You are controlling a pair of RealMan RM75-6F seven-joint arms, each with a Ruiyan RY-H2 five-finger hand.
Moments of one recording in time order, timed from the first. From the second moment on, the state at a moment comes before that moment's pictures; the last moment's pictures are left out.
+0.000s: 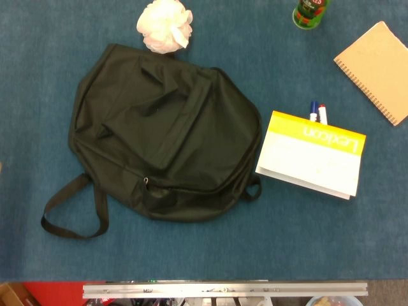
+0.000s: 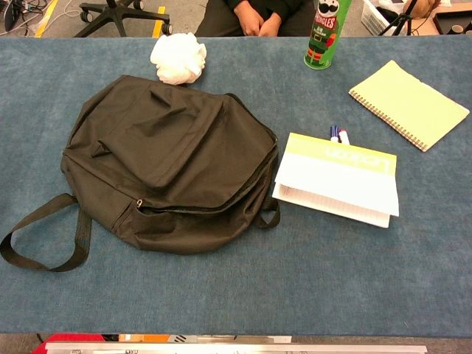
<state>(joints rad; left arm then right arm) -0.11 -1.12 -0.05 -1.66 1.45 1.46 0.16 0.08 -1.11 0.07 -1.62 -1.48 1.48 -0.11</state>
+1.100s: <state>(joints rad) -0.08 -1.08 -0.01 -1.71 1.47 1.45 0.12 0.29 -1.20 0.00 -1.48 -1.65 1.18 -0.12</state>
